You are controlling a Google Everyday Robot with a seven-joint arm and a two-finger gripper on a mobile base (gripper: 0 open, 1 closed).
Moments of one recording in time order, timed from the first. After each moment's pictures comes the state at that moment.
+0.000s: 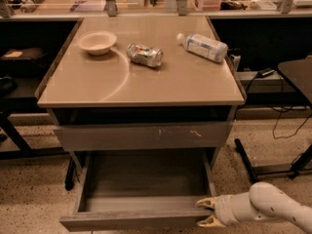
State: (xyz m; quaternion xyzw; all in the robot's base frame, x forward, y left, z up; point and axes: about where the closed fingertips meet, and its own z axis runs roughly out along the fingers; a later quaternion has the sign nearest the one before) arm 0.401 -0.176 0.395 -0.67 0.65 0.20 0.30
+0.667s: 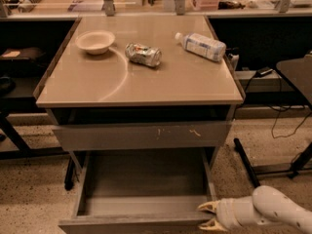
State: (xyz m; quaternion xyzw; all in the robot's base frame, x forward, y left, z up) arm 0.388 -0.182 0.394 -0.66 0.65 0.20 0.31
